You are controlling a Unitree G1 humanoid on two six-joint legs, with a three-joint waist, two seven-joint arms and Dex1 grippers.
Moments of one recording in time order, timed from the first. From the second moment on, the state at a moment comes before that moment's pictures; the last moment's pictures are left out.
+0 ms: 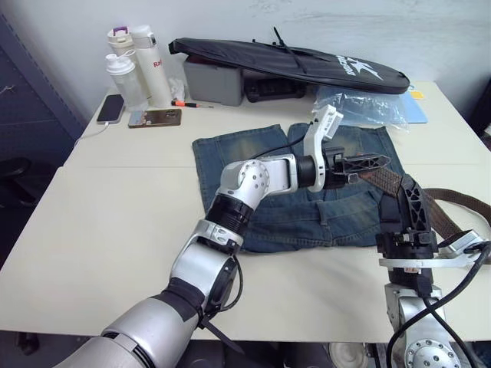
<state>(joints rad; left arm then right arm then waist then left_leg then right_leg) -1.16 -0.21 0.00 0.62 -0.69 0.87 -0.53 0.22 0.00 -0.32 -0.62 1.48 0.25 0.19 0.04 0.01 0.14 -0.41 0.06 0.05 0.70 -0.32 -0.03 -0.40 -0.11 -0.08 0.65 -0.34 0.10</state>
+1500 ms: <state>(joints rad) -1.18 -0.22 0.02 0.70 -0.62 0.81 -0.50 0.07 -0.02 -0.33 -0.45 1.42 0.24 0.24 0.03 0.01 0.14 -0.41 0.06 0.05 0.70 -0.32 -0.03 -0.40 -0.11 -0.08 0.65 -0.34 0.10</state>
